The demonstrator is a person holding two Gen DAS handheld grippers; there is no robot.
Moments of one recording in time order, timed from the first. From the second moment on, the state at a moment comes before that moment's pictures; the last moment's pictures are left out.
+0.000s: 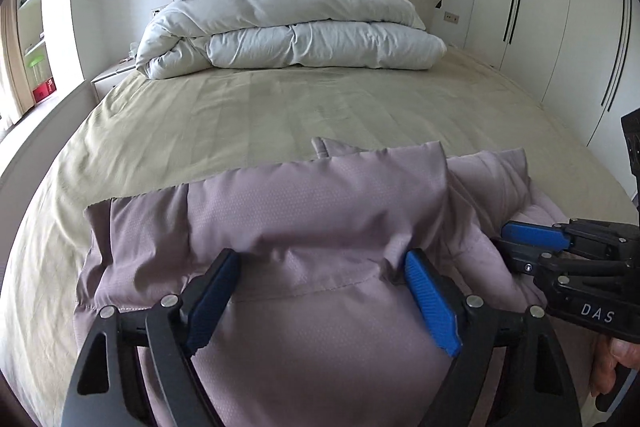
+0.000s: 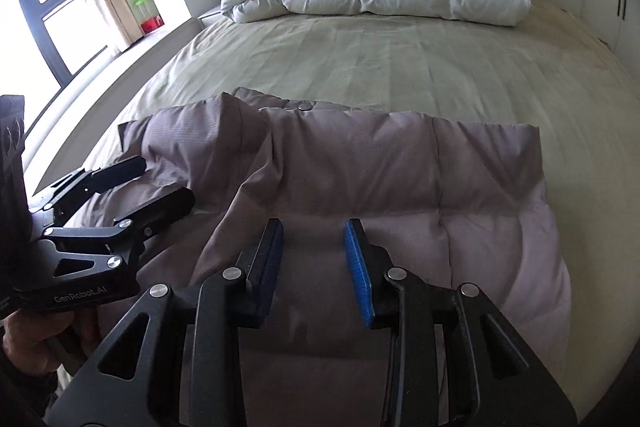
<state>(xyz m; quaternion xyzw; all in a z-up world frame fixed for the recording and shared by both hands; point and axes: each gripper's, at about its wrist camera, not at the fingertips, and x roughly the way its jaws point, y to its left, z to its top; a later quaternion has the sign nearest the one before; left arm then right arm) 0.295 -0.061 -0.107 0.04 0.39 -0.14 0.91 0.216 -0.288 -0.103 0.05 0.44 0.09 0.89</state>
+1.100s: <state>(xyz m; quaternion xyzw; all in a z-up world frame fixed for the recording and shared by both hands) 0.372 -0.071 -0.179 0.04 0.46 -0.10 0.88 0.306 -0.297 -0.181 0.02 0.47 0.05 0.88</state>
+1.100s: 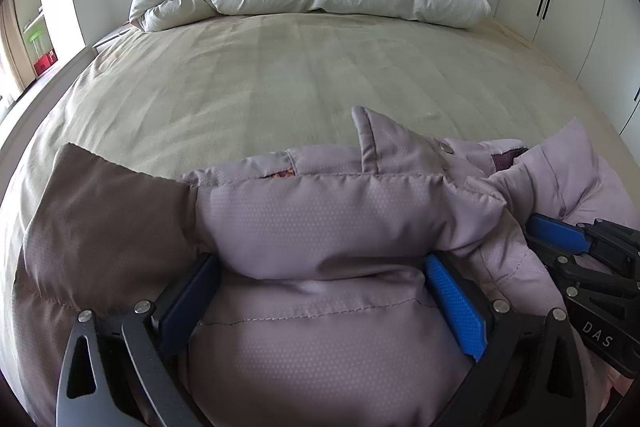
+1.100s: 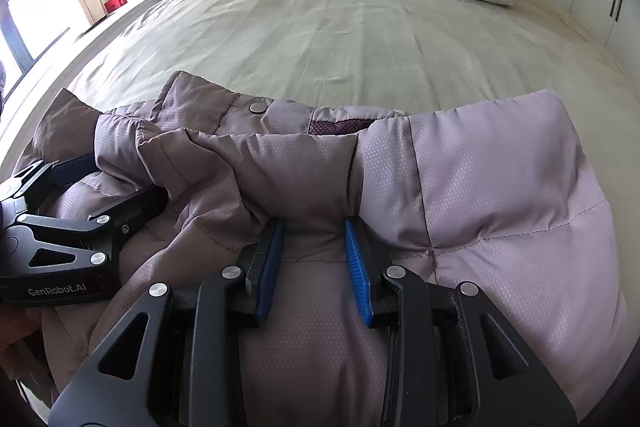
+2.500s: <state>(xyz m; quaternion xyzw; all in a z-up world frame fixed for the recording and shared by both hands) 0.282 -0.025 -0.108 0.02 0.42 -0.07 0.91 0.241 -0.305 -0.116 0.09 0.42 0.09 0.90</state>
